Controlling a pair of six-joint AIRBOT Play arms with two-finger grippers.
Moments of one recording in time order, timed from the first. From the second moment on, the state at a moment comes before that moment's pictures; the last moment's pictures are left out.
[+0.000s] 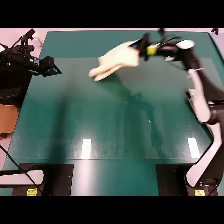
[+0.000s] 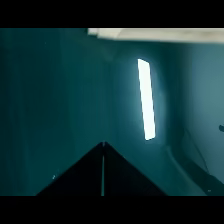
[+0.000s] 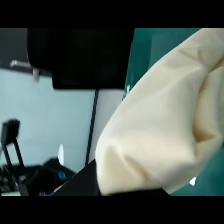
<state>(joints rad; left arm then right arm) 0.13 -1.43 1.53 0.90 -1.28 -1.35 0.03 -1.99 2.04 -0.21 1.11 1.46</state>
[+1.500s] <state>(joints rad) 0.13 -1.42 1.53 0.78 -1.39 -1.41 -0.89 -1.38 1.43 -1.60 1.63 1.80</state>
